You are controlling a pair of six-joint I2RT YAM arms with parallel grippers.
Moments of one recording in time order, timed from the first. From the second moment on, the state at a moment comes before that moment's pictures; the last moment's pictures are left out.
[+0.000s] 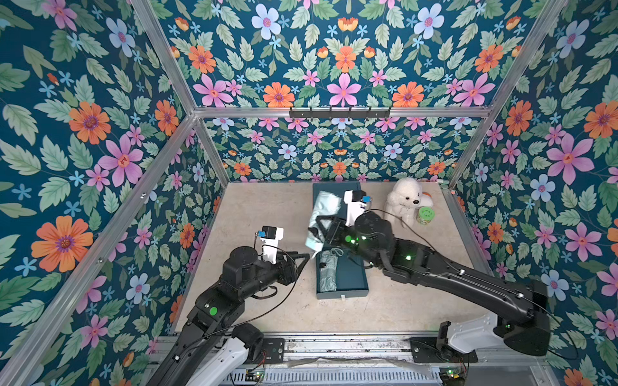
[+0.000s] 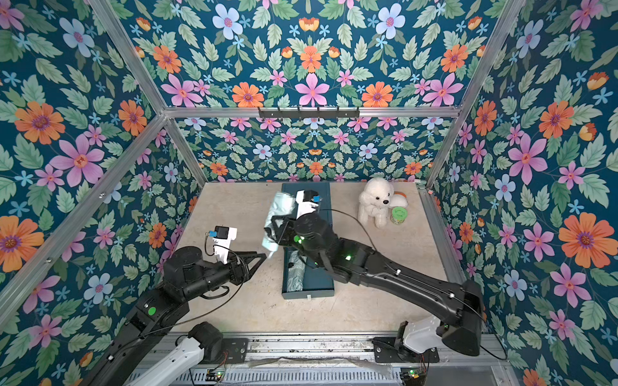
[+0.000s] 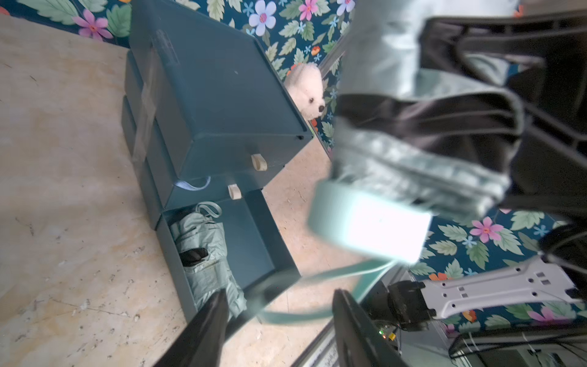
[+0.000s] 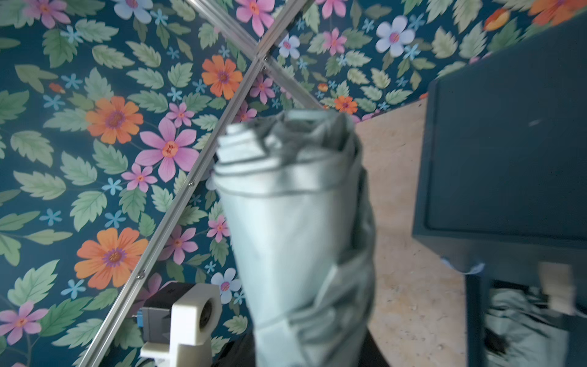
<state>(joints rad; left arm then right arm) -0.59 0.58 0.81 -0.58 0.27 -0.53 1.13 1.35 1.38 -0.25 0.35 0.91</state>
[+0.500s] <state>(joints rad) -0.60 0.90 1.13 -0.61 -0.02 -0.50 1.13 1.04 1.08 -0.47 0.37 0.93</state>
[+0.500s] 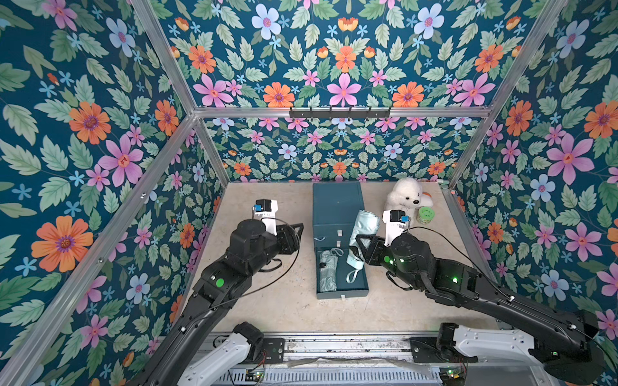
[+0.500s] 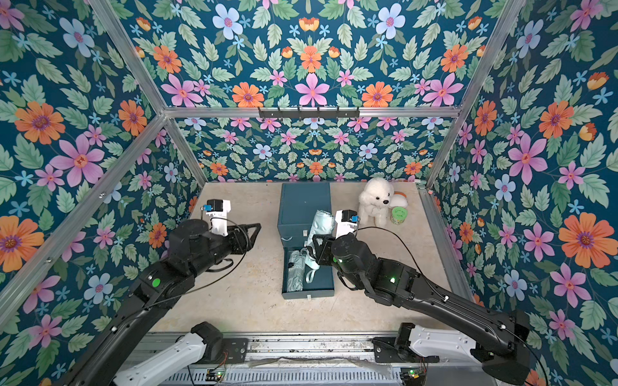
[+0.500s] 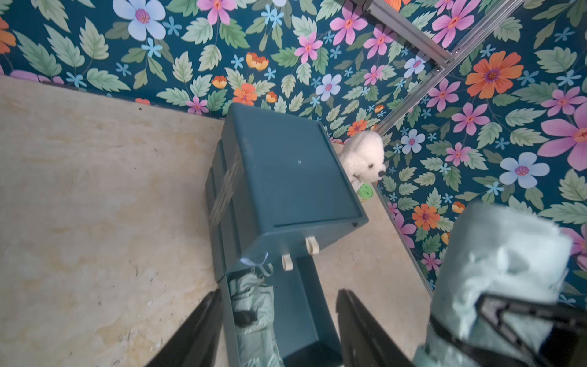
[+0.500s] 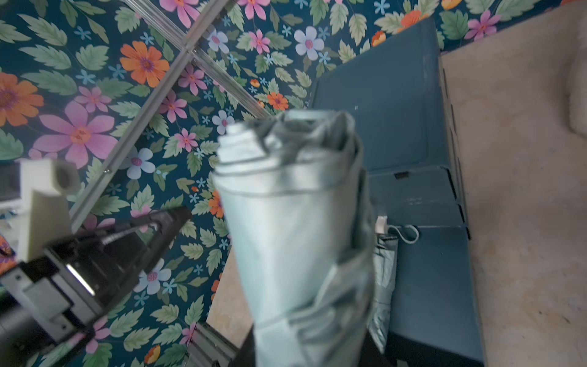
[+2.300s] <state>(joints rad) -0.53 1.38 1.18 -0.41 -0.06 -0.42 0.85 1.23 0.76 -0.20 -0.35 1.28</state>
